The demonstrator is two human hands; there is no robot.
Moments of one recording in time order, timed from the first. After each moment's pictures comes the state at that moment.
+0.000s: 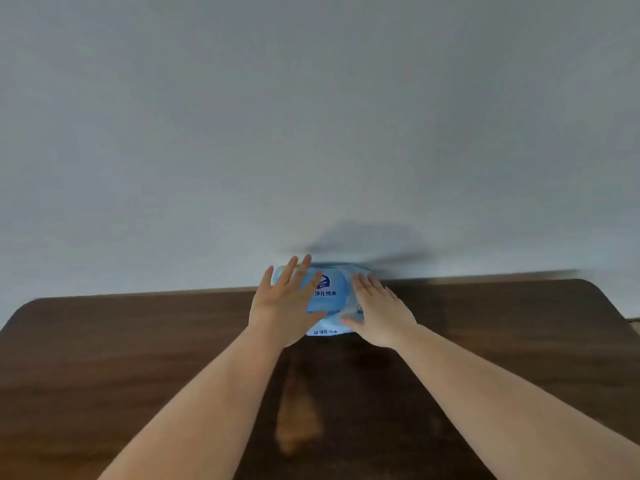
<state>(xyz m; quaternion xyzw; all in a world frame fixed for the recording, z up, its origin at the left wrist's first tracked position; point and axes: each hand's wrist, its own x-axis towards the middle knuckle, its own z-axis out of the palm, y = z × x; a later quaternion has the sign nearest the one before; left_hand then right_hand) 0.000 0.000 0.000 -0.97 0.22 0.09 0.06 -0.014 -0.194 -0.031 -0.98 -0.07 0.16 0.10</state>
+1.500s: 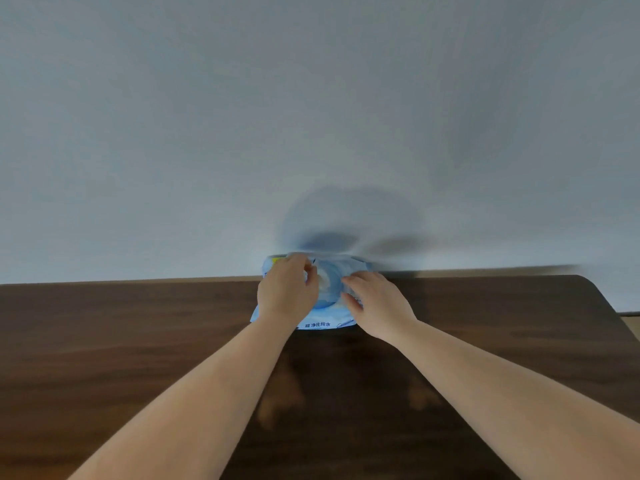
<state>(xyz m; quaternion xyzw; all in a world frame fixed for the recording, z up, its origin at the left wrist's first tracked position) 0.014 -0.032 -0.010 -0.95 0.01 -0.03 -0.30 -0.012 -0.194 -0.021 -0.98 -0.10 0.05 0.13</state>
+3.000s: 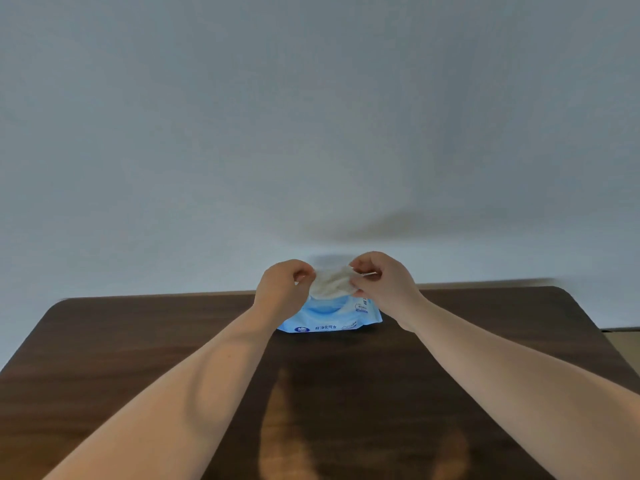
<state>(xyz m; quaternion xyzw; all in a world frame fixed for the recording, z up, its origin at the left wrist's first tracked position) -0.025 0.005 0.066 -0.91 0.05 0.01 -0.42 -0.050 -0.176 0.084 -0.83 0.07 0.03 0.56</state>
